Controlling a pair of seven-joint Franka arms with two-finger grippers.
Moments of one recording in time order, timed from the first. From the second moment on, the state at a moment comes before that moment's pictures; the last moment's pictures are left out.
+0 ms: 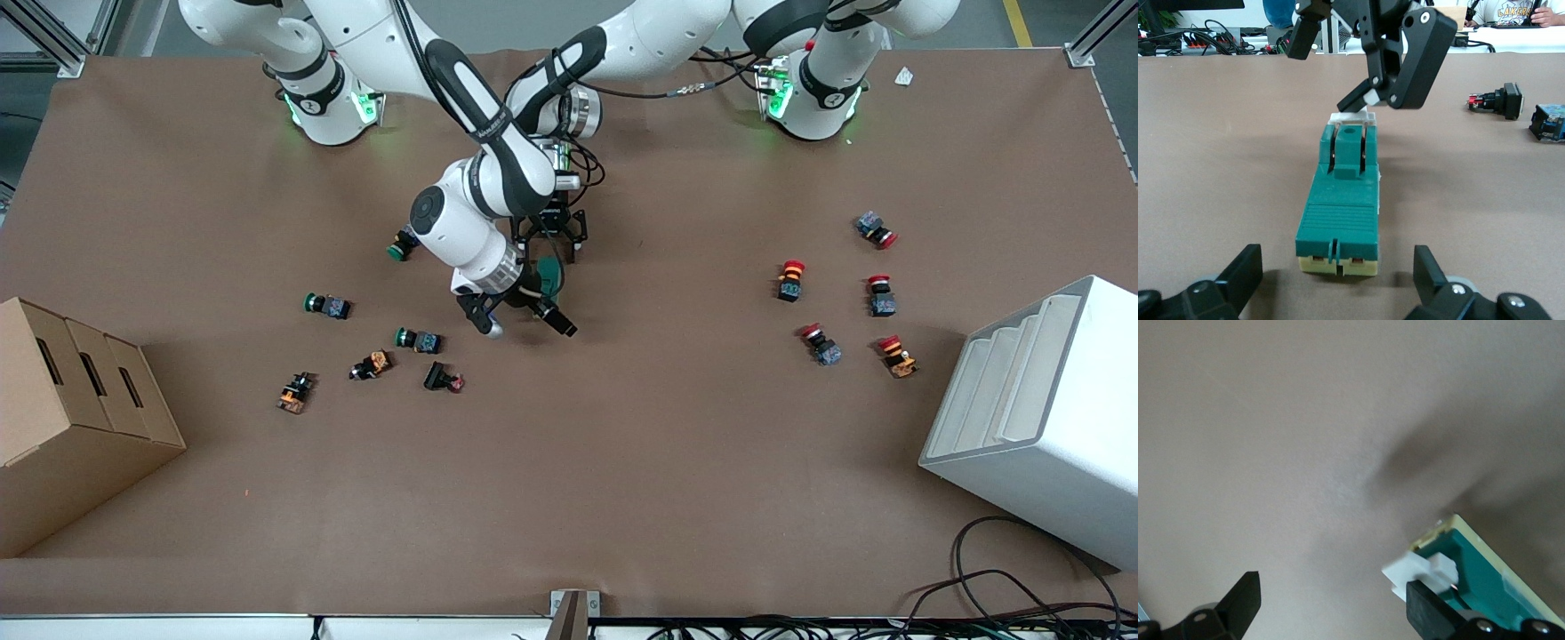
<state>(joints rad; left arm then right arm) -0.91 0.92 -0.47 -1.82 1.84 1.80 -2.56 0.83 0.59 -0.05 -1.91 1.10 2.86 0.64</state>
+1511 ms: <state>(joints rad) -0.90 0.86 -0.47 -1.40 1.12 1.71 -2.02 0.39 0.47 -0.33 -1.56 0.31 1.77 0.27</state>
